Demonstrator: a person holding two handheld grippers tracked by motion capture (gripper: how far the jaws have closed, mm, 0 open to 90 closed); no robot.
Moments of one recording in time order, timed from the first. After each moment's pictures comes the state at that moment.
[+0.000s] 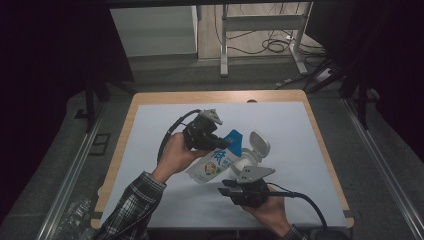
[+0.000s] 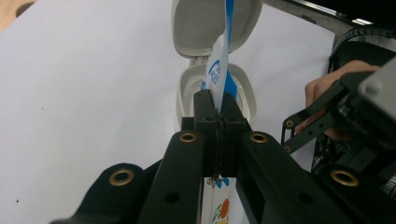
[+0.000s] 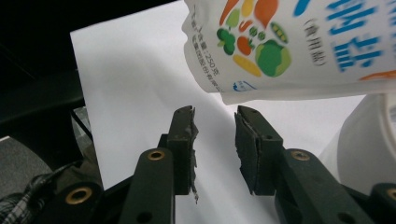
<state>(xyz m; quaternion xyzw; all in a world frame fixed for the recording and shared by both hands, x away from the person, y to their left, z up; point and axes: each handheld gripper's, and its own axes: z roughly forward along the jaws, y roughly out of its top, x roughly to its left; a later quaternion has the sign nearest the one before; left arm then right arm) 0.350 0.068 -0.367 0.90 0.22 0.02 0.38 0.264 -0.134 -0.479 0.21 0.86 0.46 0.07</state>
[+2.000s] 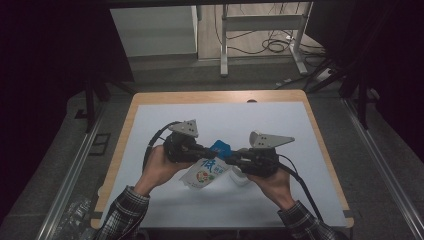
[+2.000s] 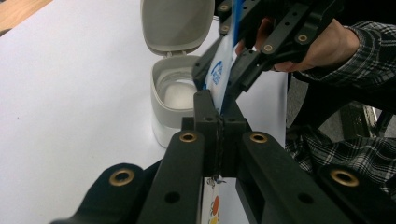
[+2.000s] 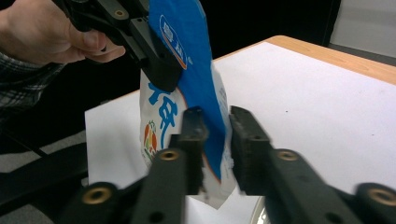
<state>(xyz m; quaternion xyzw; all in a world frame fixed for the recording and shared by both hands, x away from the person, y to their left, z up) 0.323 0.113 -0.385 0.87 0.18 0.01 0.46 0.316 -0.152 -0.424 0.21 0.81 0.55 0.05</state>
